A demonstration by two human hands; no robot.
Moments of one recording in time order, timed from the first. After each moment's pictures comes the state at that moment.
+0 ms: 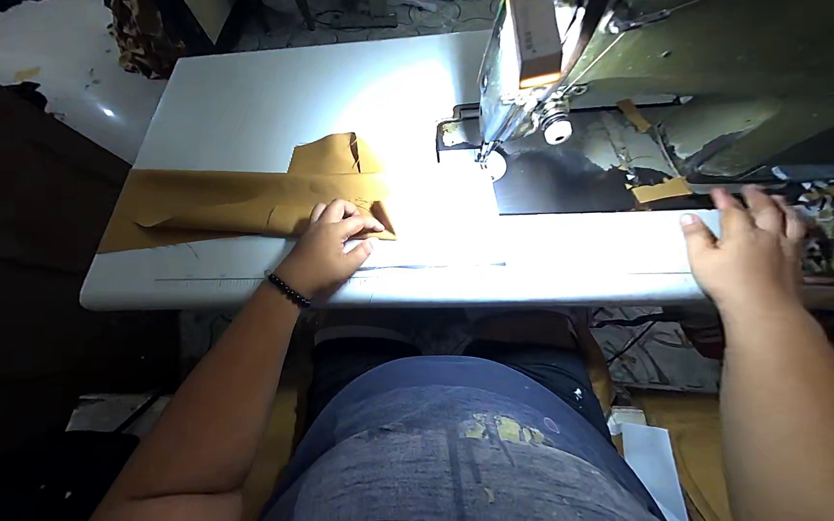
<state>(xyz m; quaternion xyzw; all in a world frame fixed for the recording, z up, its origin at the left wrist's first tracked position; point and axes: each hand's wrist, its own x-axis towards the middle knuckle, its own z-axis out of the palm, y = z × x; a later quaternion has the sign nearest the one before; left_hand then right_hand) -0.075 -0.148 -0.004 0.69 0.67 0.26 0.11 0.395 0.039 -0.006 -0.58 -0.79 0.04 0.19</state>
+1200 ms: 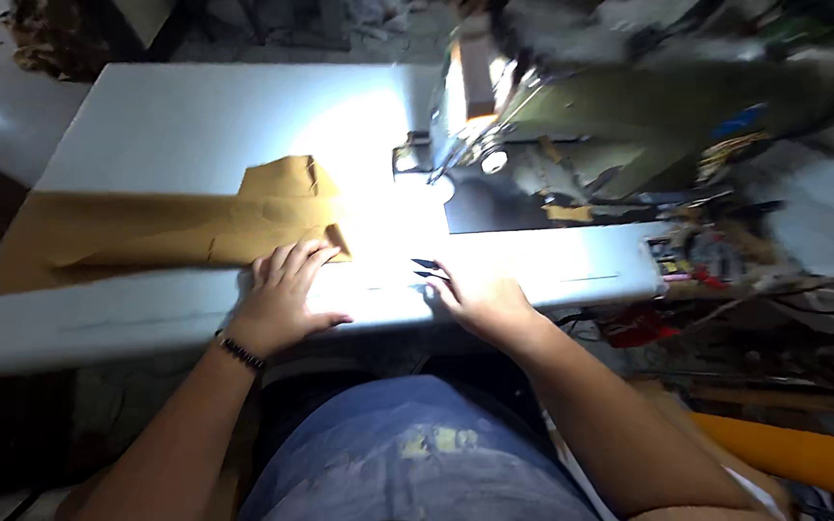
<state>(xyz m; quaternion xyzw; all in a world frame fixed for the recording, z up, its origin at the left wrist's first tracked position) -0.059 -0.171 -0.016 0.71 0.67 0.19 0.02 0.223 -0.065 0.028 -0.40 -0.91 0.10 0.07</state>
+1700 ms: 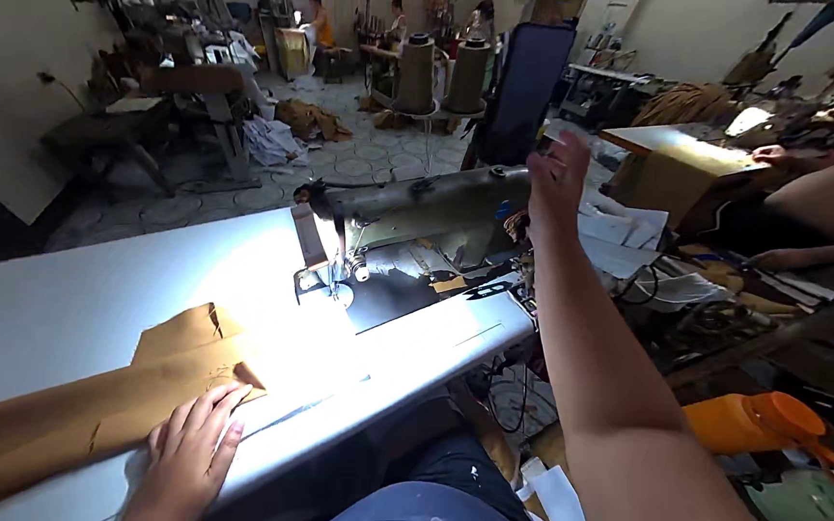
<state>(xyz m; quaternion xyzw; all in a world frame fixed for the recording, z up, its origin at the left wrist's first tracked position) -0.056 -0.167 -0.015 0.70 0.67 0.22 0.02 0.386 0.093 0.173 -0.46 -0.60 0.11 0.64</state>
